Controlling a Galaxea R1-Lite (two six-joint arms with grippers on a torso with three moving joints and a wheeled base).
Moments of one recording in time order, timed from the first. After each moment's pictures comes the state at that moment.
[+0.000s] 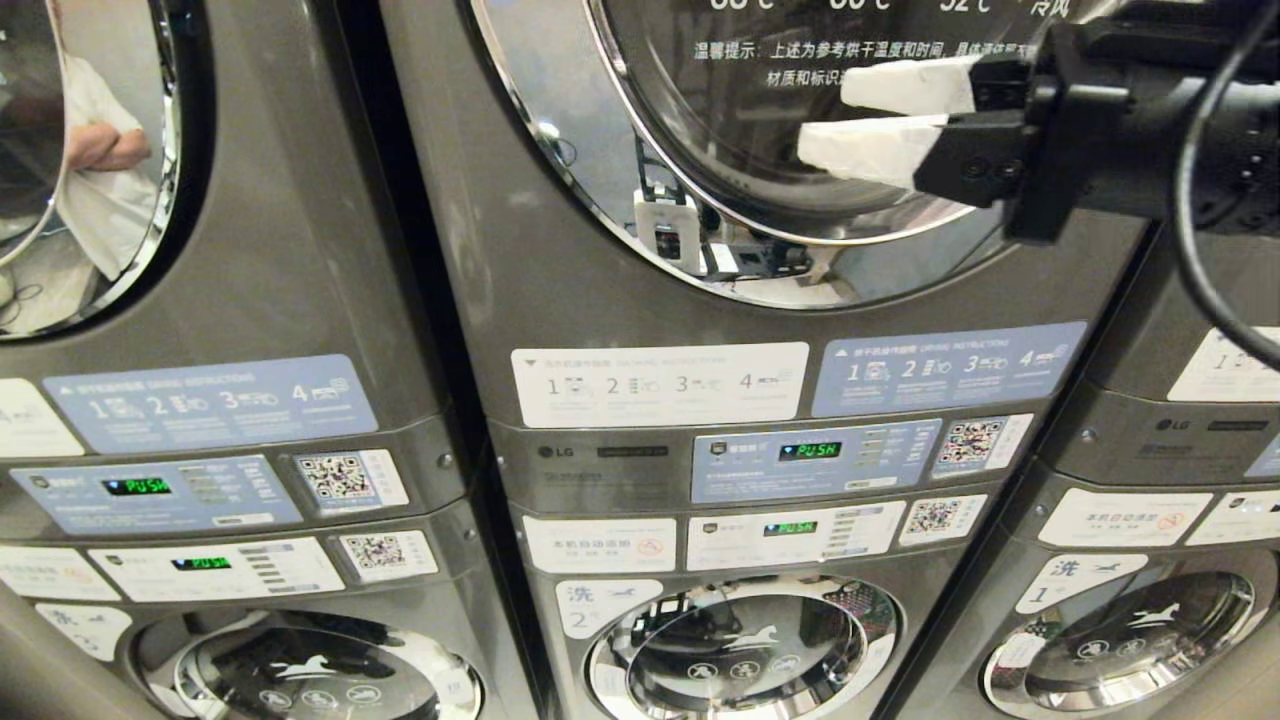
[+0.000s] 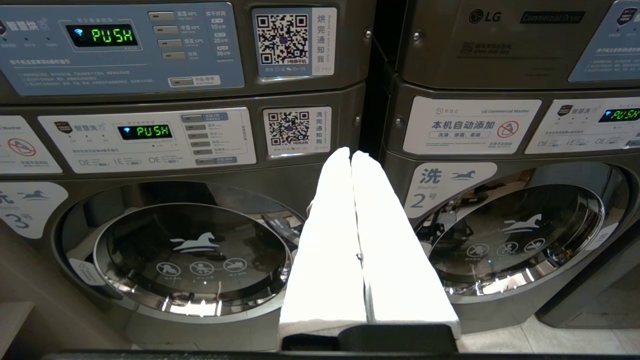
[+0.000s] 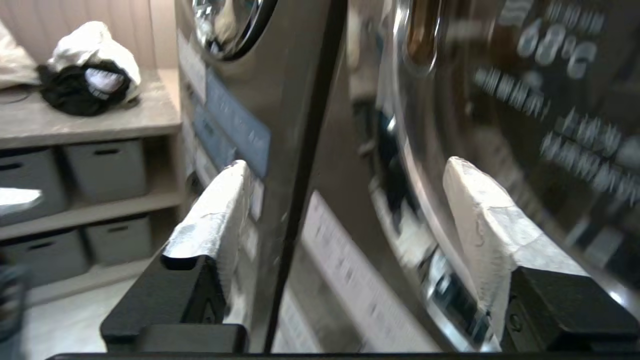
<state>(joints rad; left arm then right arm) 0.00 0.00 0.00 0.00 0.00 0.01 0.53 1.52 -1.40 -0.24 0.54 -0.18</state>
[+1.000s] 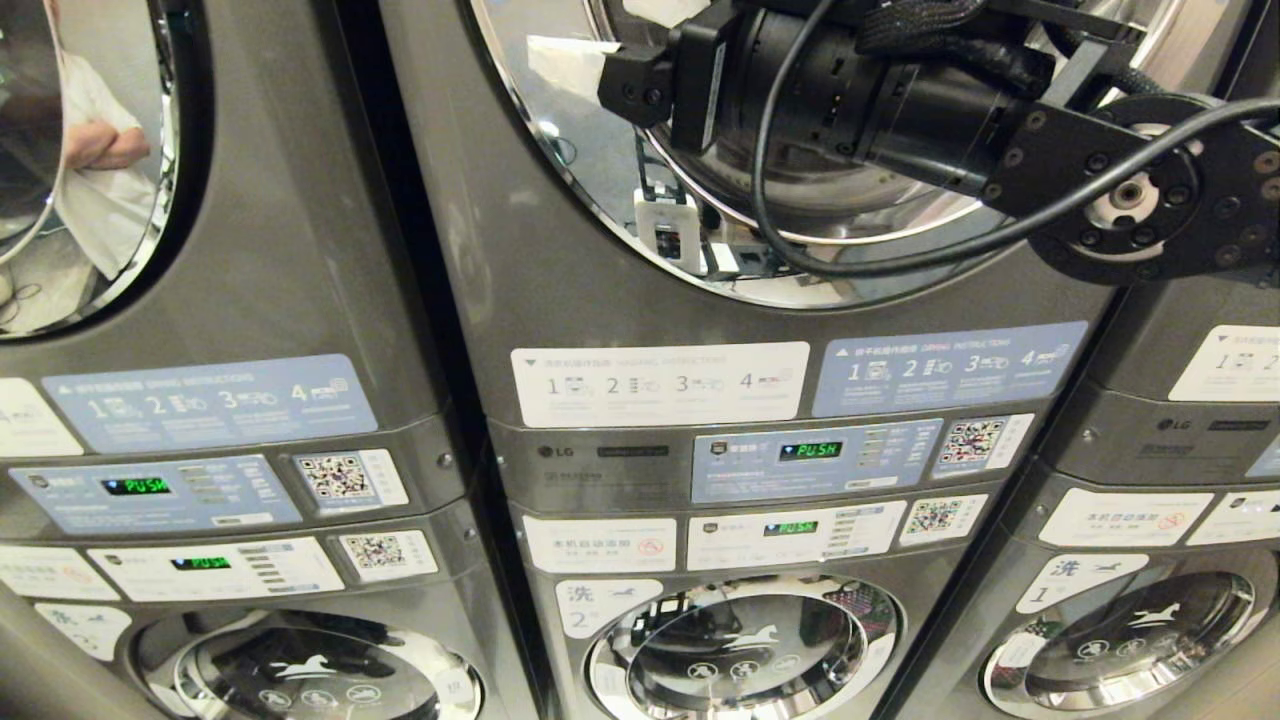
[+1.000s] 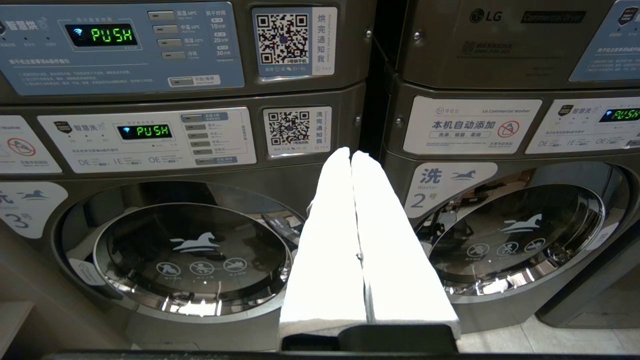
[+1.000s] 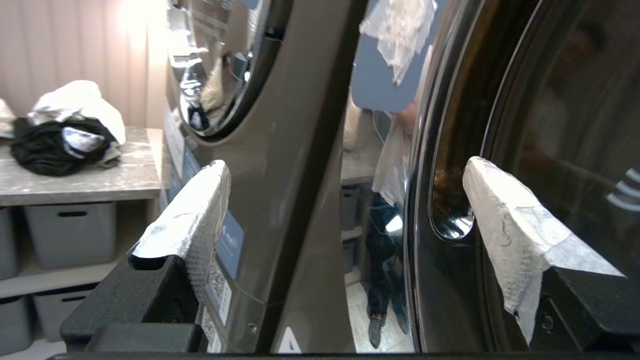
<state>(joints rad) 0.00 0.00 0.00 0.00 0.00 0.01 0.67 1.96 -1.95 -0.34 0.45 -0.19</state>
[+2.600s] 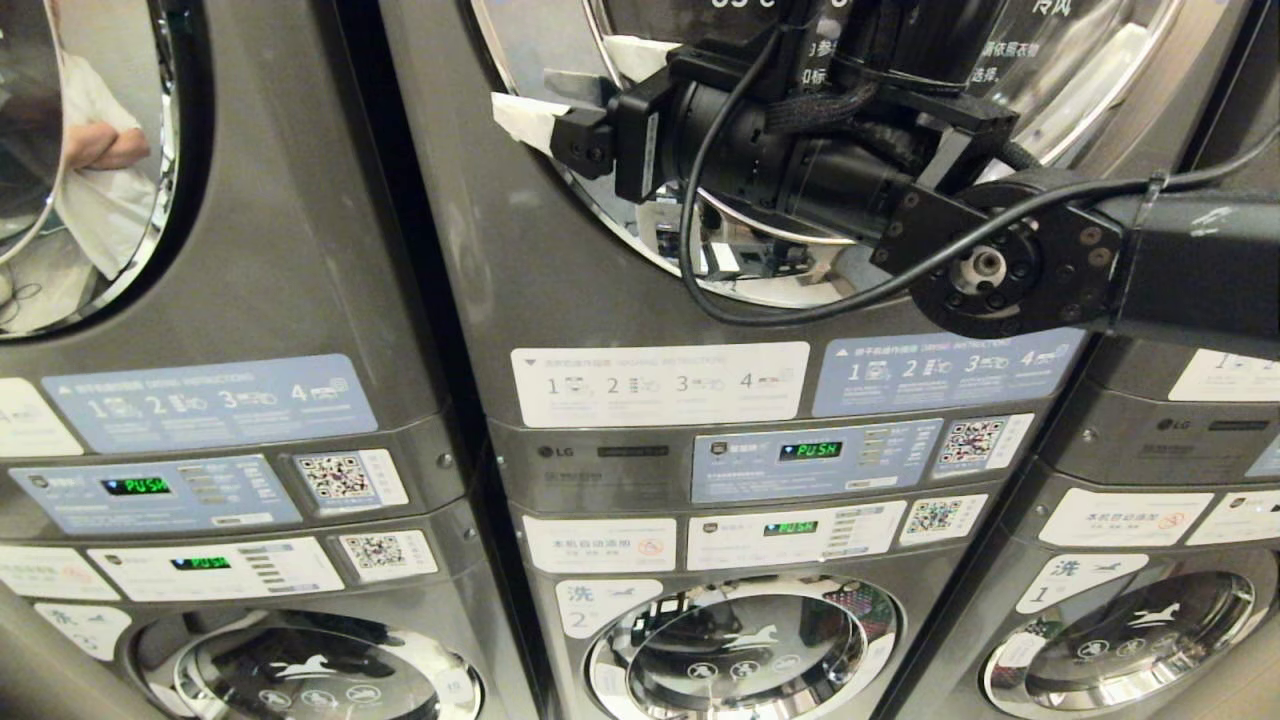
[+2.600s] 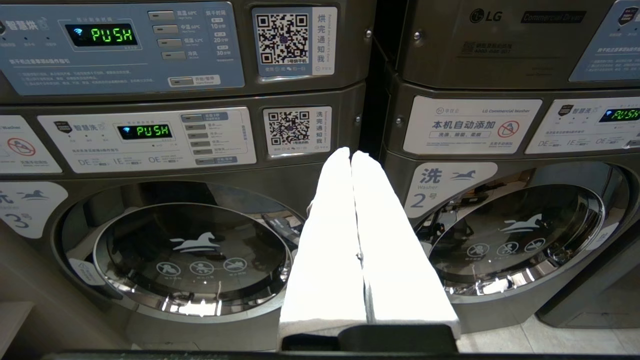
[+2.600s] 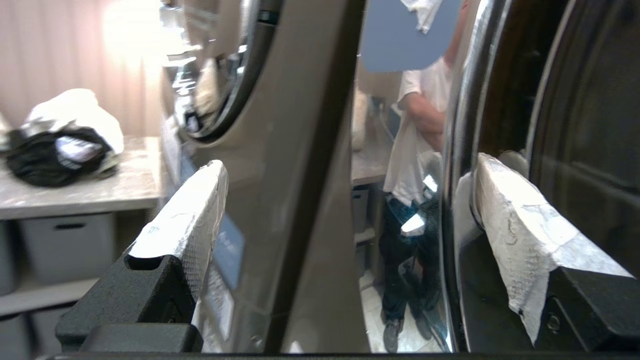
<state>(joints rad) 0.00 0.00 0.00 0.00 0.00 0.01 0.70 2.05 -1.96 -0.43 0.41 -0.16</state>
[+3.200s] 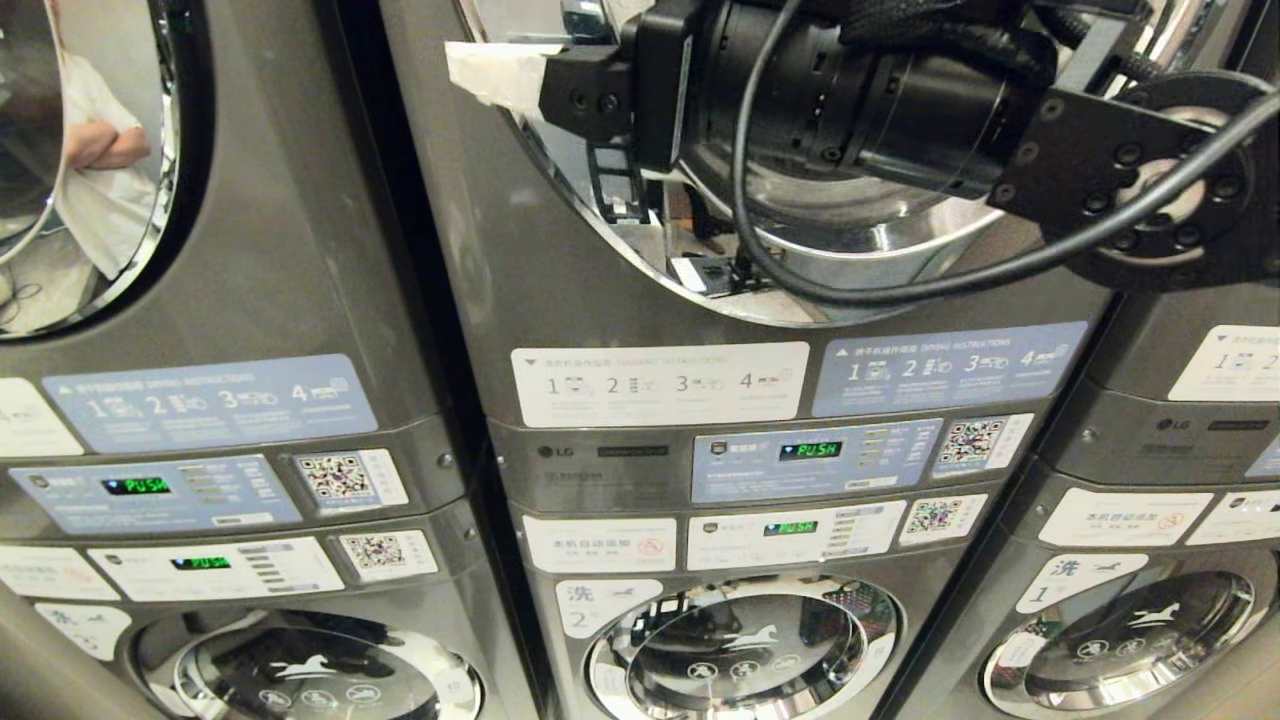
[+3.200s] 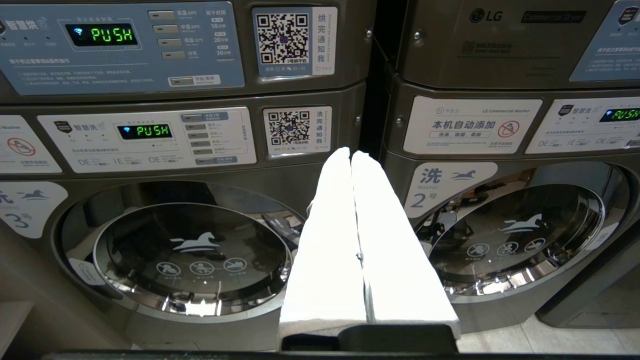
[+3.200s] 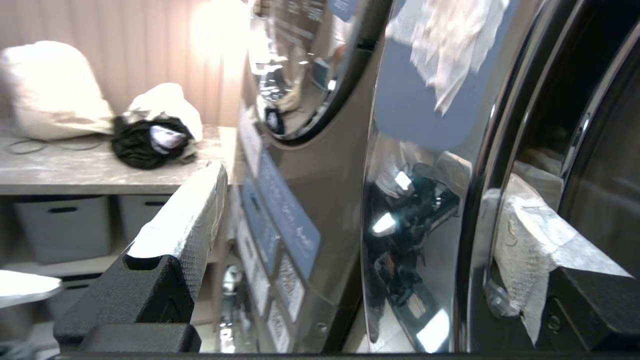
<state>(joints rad) 0.00 0.00 0.00 0.00 0.00 0.01 0.75 1.93 -1.94 -0.26 0.52 -0.16</state>
